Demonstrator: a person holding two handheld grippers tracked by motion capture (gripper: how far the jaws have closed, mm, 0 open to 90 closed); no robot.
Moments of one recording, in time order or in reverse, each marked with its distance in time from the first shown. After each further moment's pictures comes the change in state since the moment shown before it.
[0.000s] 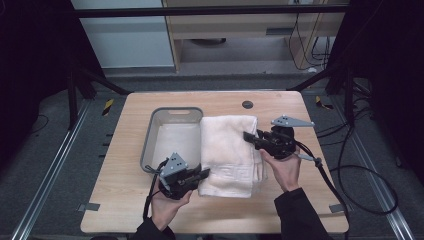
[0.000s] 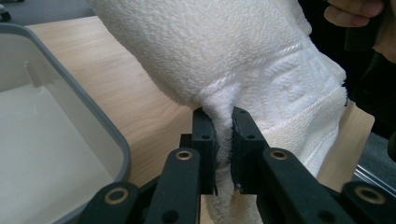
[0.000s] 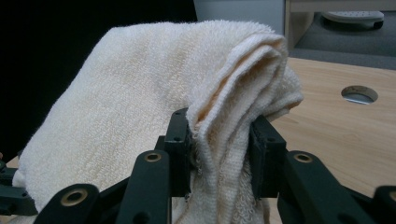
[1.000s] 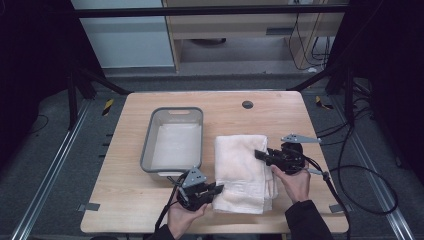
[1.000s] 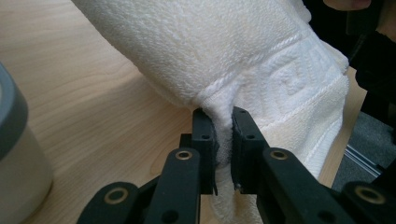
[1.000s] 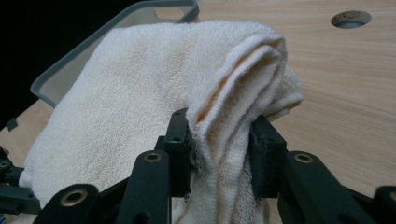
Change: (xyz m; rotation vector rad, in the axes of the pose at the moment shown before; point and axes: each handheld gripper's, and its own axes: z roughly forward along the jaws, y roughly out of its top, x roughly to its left) left arm -0.022 -0.040 0.045 0.109 -0.071 -0.020; right arm -0.036 -0.059 -0.009 0.102 -0.004 0.091
